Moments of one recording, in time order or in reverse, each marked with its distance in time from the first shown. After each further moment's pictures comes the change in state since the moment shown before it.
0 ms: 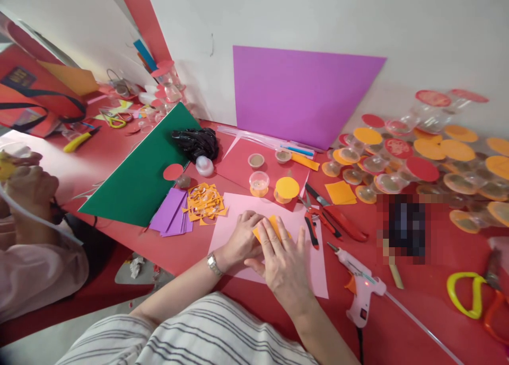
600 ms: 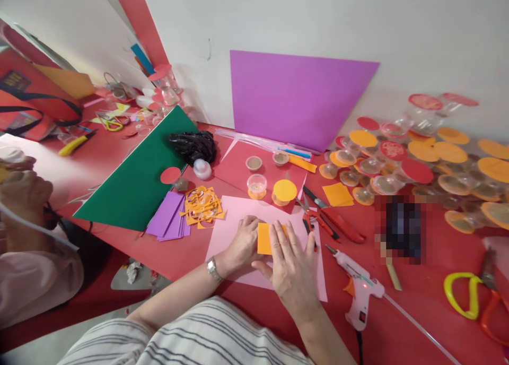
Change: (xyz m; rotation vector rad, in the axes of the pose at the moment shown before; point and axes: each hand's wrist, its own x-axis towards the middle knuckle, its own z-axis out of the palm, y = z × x) left_hand 0.005 0.009 -0.002 -0.072 -0.095 -0.076; right_hand -0.008 0.016 -0.006 -0.144 0.000 -0.004
